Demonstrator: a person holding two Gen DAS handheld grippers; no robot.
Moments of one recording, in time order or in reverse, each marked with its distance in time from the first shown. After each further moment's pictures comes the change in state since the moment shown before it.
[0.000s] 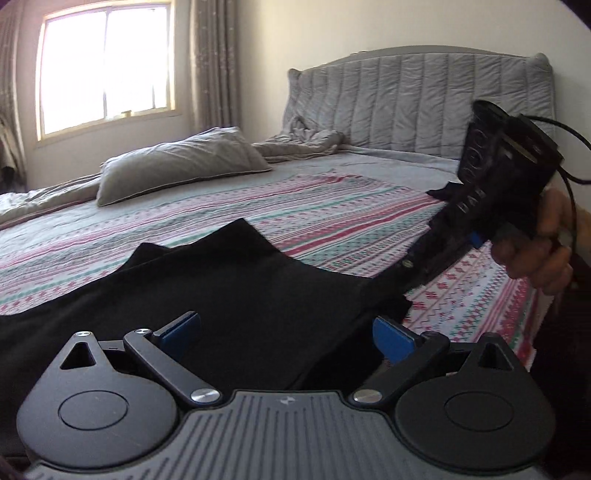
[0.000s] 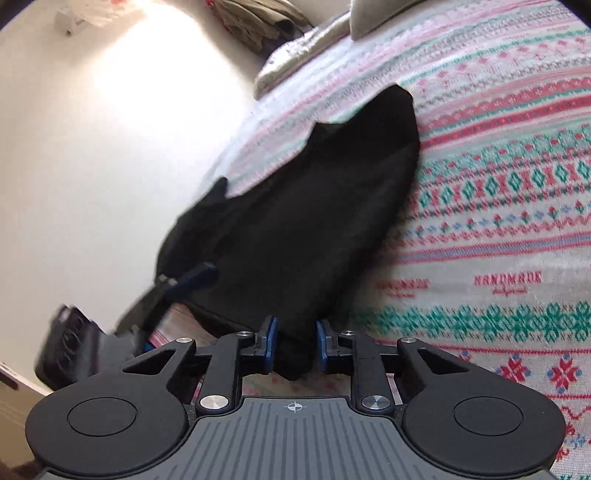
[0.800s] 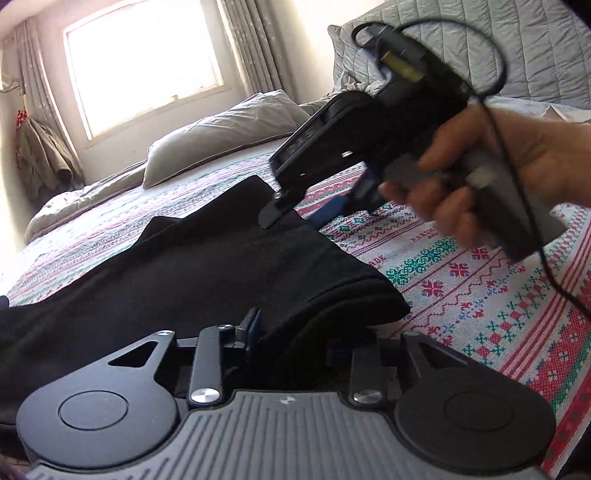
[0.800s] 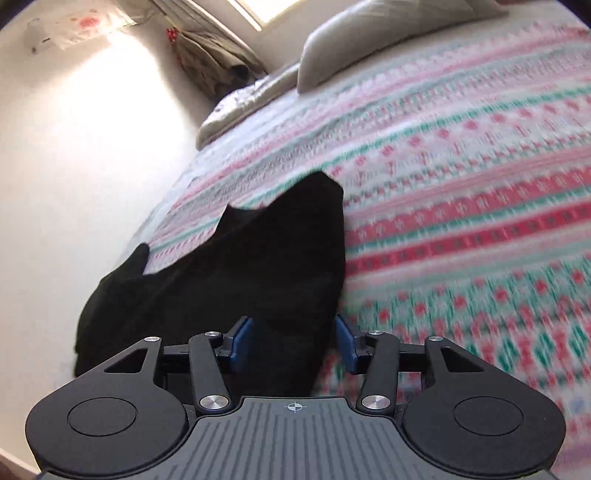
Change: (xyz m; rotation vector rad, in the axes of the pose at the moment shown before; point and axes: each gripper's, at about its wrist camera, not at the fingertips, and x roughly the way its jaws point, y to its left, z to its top) left arm 0.072 -0.054 -0.015 0.047 0.135 0.313; right arm 0.056 -0.048 0.074 -0.034 -0.186 -0.223
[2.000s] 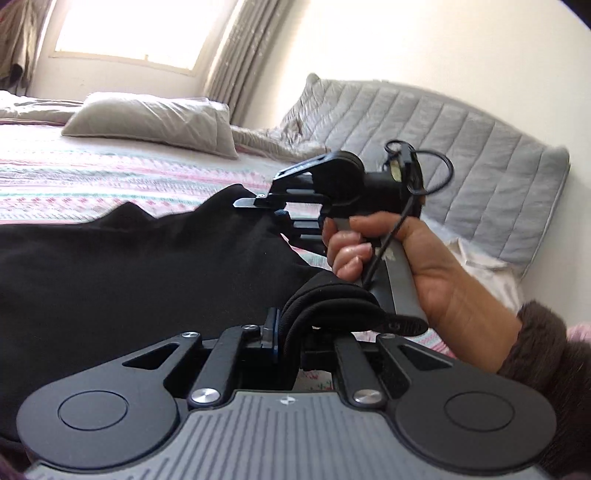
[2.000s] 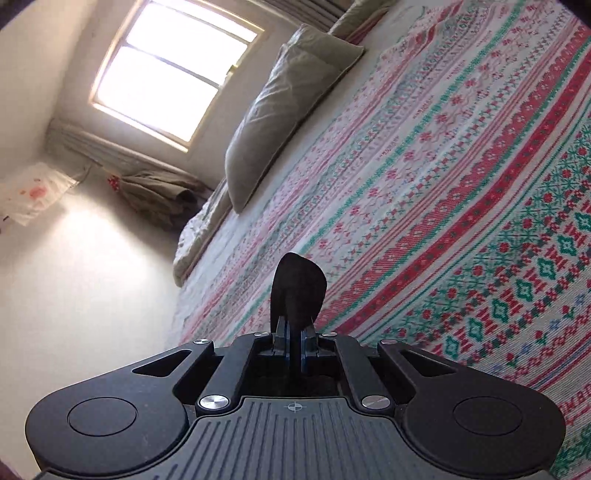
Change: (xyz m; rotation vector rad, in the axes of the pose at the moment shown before) left arm -0.033 -0.013 0.043 -0.428 -0.099 -0.448; right arm -0.115 -0.074 0.015 0.432 -0.278 0.012
